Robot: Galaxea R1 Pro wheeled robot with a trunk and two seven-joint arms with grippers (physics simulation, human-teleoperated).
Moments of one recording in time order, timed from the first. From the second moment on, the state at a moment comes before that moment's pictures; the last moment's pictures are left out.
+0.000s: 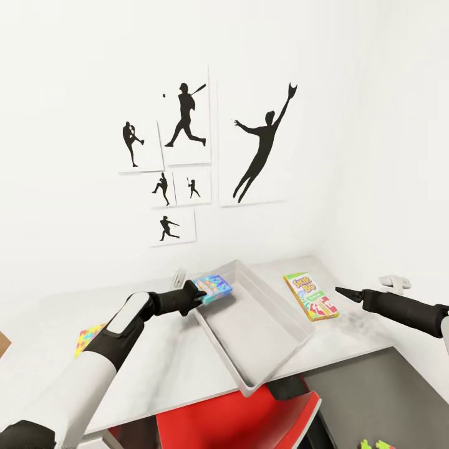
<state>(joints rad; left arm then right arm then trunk) -0.78 0.05 -0.27 -0.85 1.57 0.68 0.25 -0.42 -0.36 -0.37 -1.61 -0.31 1.04 0.62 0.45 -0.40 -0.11</state>
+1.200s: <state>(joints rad) -0.92 0.03 -0.28 -0.74 1.57 0.69 0.25 -0.42 -0.36 -0.37 -1.61 -0.31 1.04 0.63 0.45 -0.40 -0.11</state>
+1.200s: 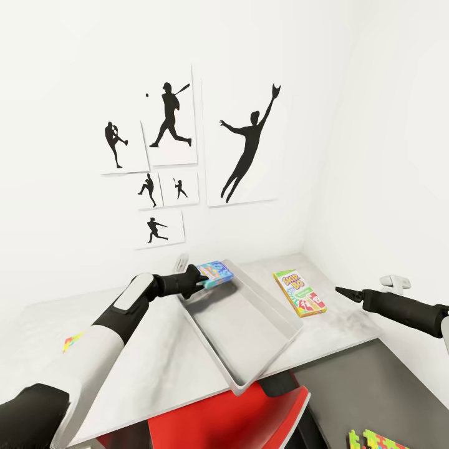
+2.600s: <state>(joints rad) -0.96 -0.01 -0.29 -0.64 1.56 0.68 0.22 -0.42 -0.36 -0.37 -1.61 -0.31 1.04 0.62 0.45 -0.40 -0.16</state>
